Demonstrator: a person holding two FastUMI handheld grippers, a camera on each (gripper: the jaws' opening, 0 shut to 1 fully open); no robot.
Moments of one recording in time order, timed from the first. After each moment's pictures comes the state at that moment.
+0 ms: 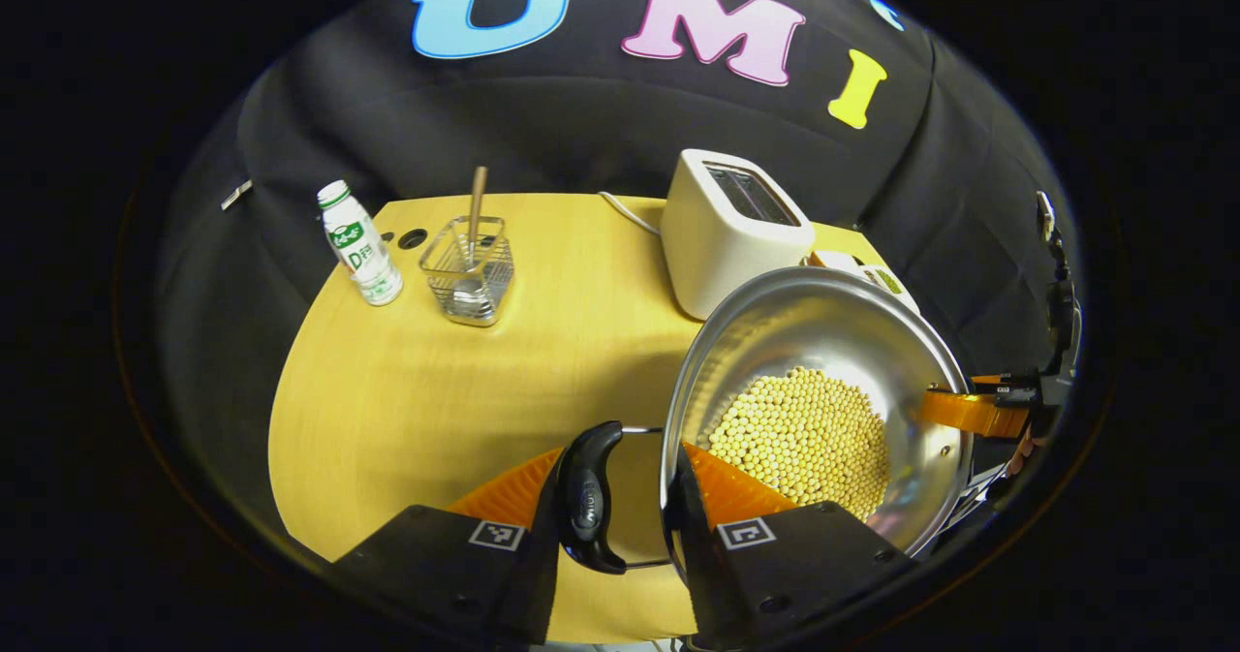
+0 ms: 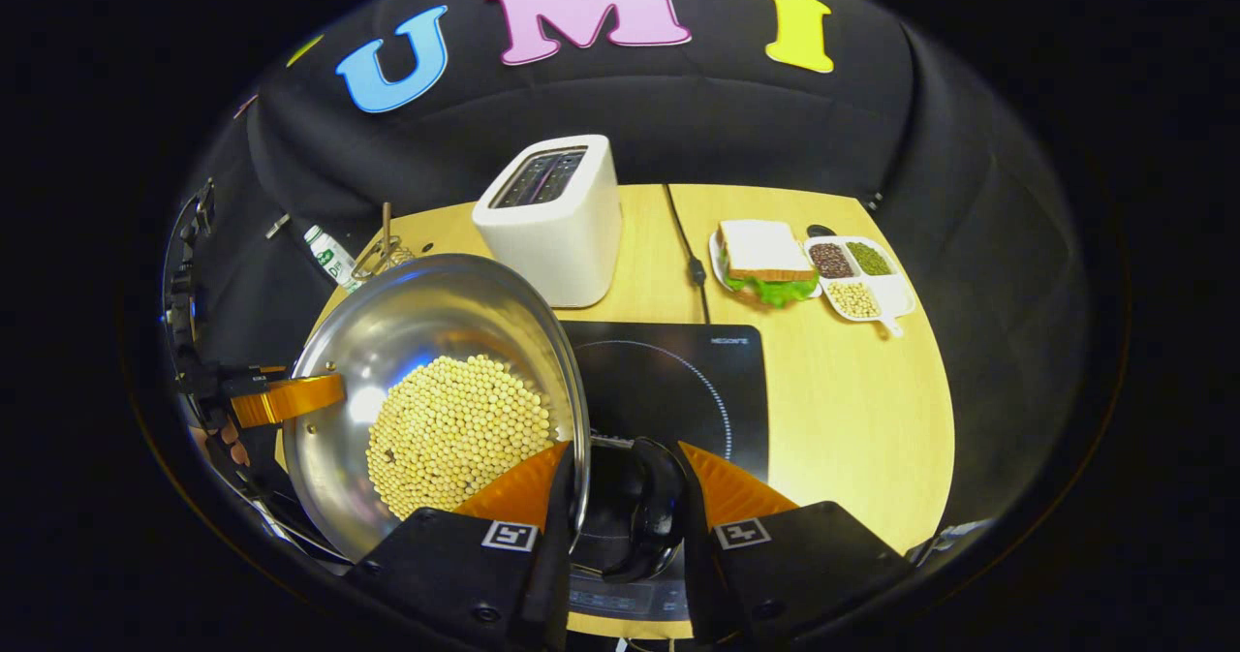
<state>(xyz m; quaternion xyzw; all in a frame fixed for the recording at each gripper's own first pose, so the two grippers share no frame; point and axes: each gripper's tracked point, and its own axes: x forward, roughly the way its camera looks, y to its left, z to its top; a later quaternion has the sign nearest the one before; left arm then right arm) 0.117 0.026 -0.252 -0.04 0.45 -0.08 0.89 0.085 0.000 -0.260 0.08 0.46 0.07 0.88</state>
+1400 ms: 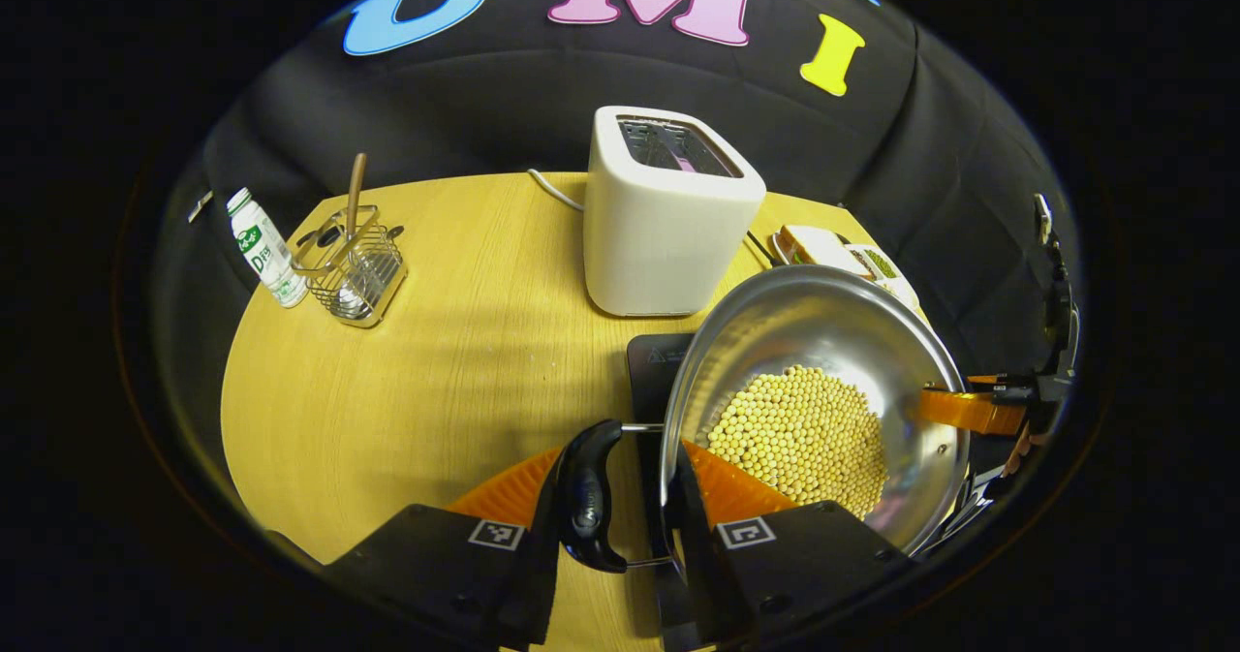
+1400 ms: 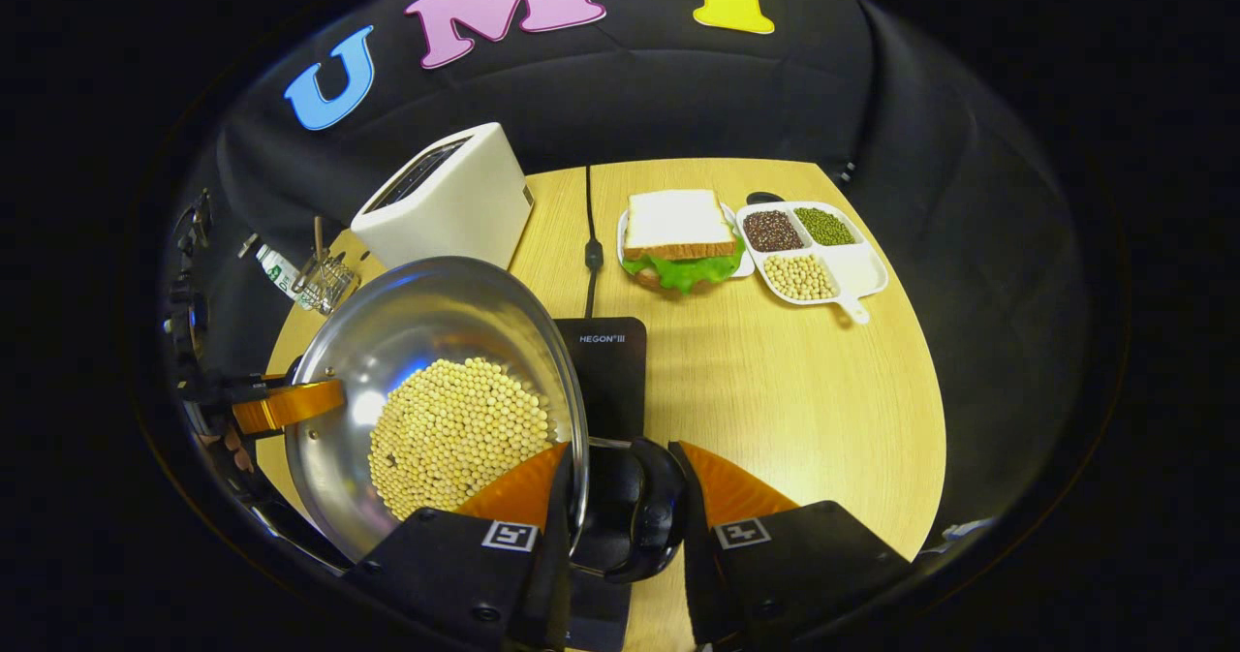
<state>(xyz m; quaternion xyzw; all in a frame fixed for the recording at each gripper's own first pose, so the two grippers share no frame) 0.149 -0.069 -0.307 -0.04 0.46 -0.09 0.88 0.116 -0.087 -0.332 0.09 0.47 0.05 0.88</state>
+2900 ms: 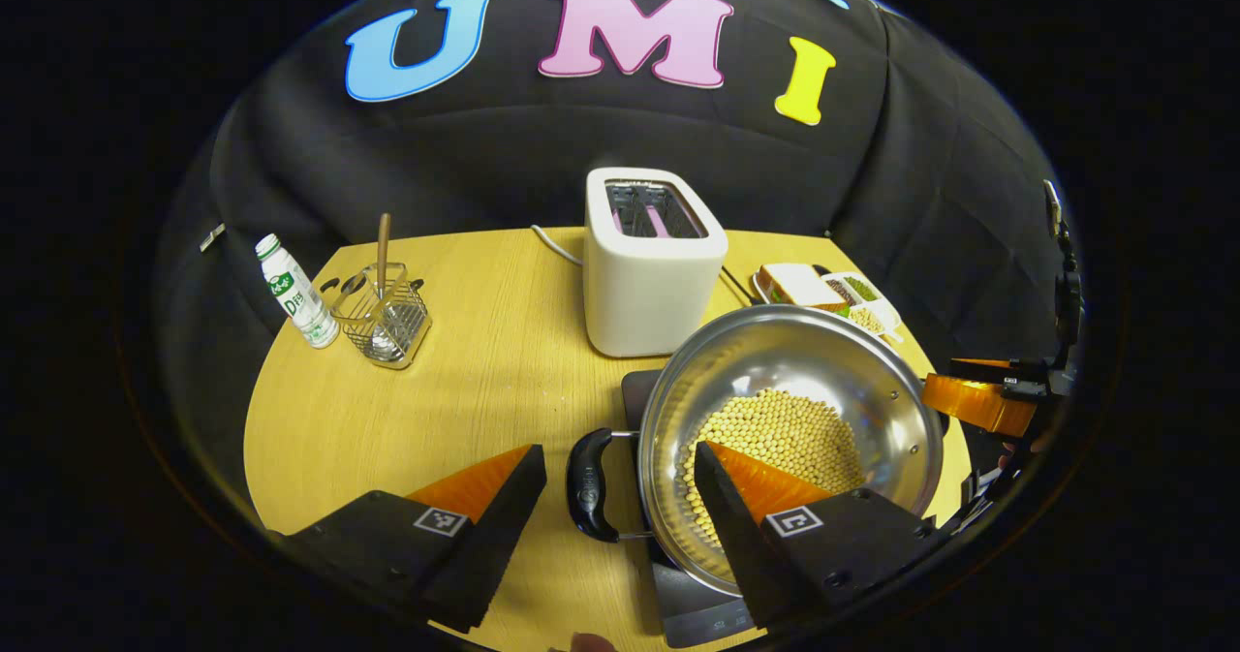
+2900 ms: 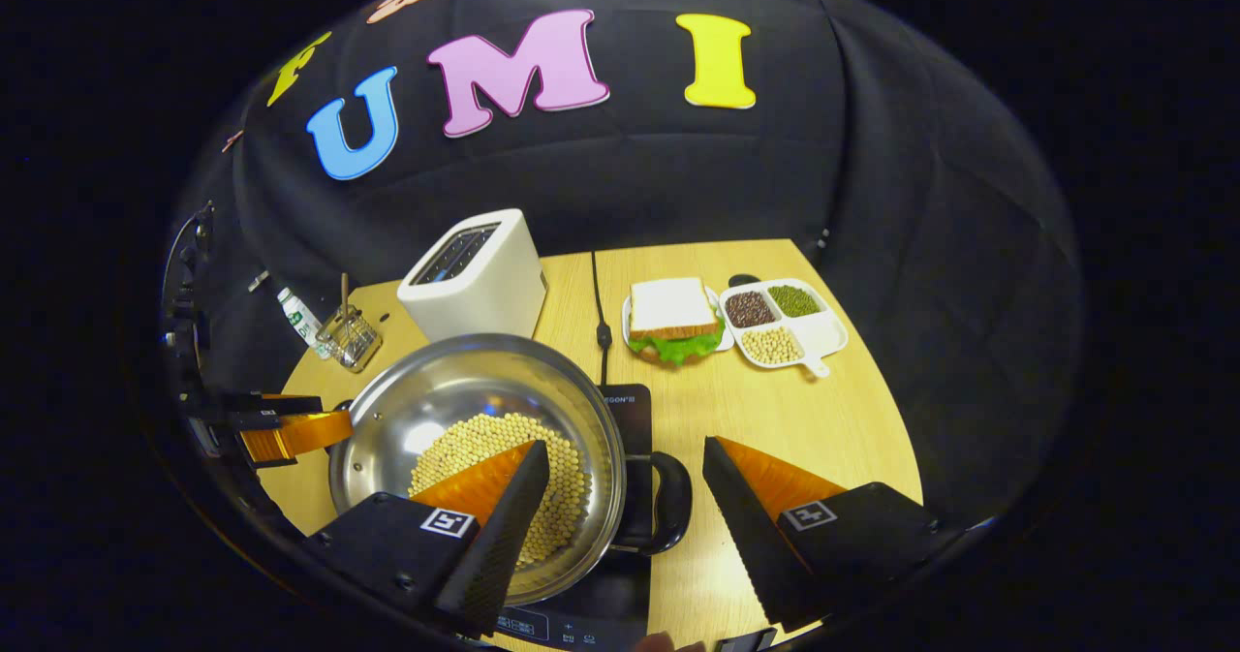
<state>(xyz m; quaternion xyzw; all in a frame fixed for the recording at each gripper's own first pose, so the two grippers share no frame) 0.131 -0.070 -0.244 -0.02 0.38 -0.10 0.92 0.110 -0.090 -0.243 0.09 0.34 0.02 0.94</state>
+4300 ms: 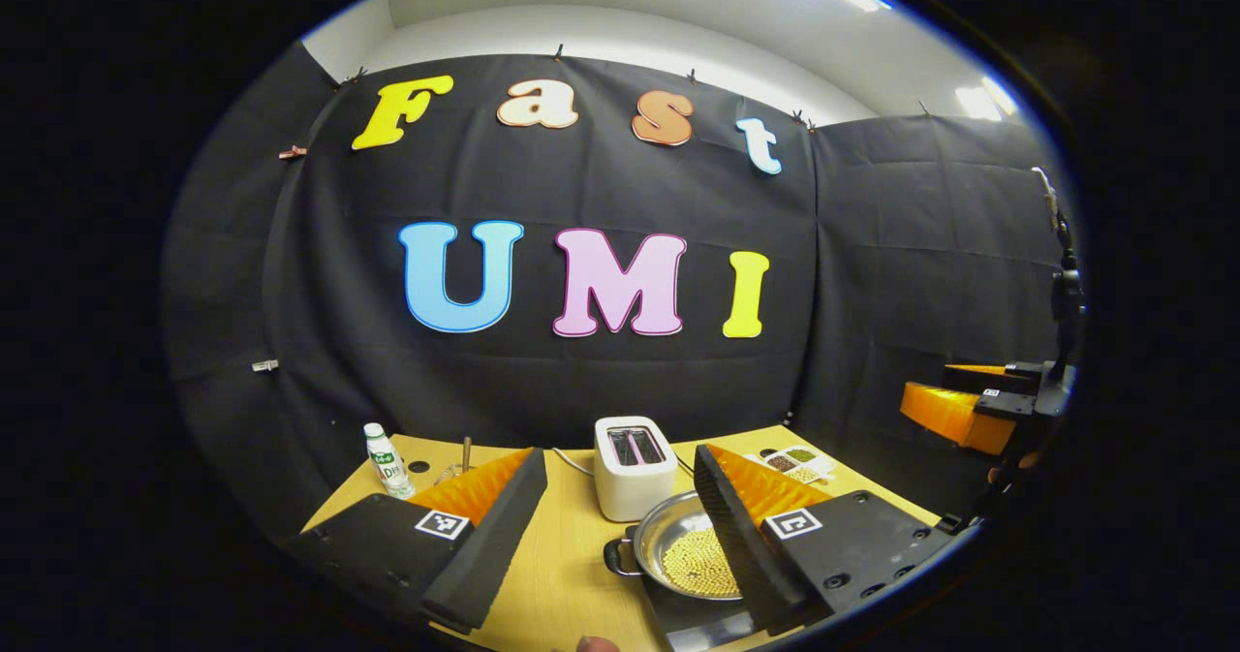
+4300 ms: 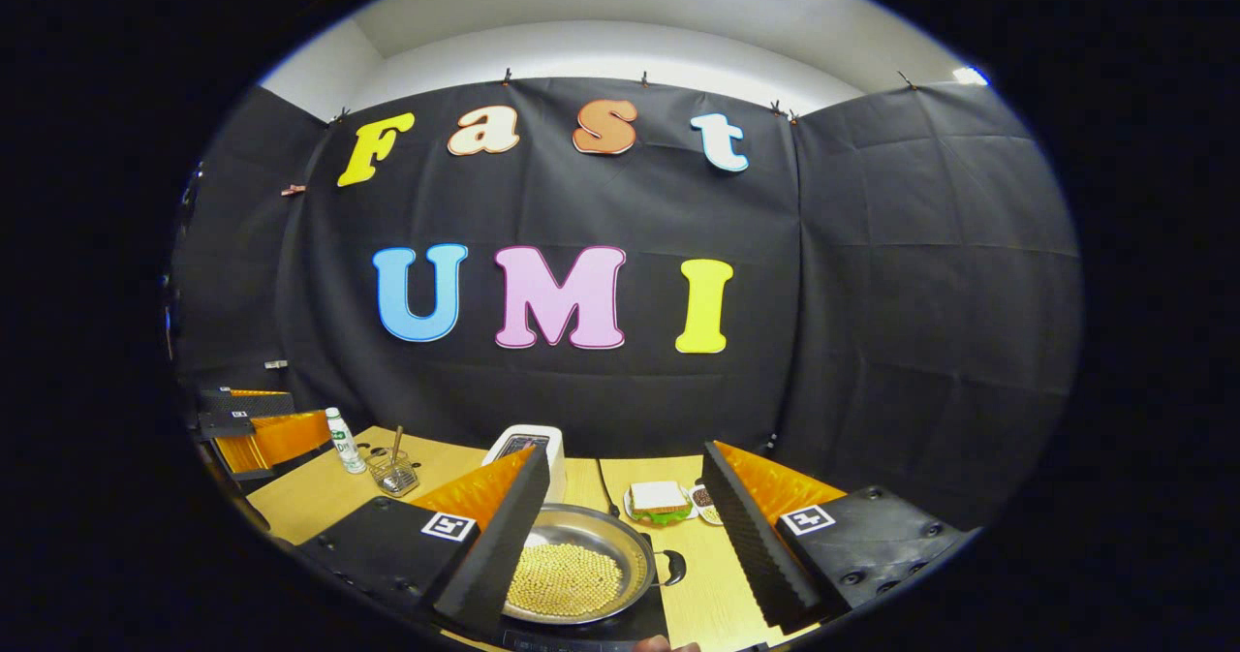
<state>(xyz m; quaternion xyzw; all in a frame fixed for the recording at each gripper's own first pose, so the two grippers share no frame) 0.044 -0.031 -0.006 -0.02 0.06 -0.11 0.99 0.016 -0.054 -0.008 0.04 0.02 -0.03 1.00</state>
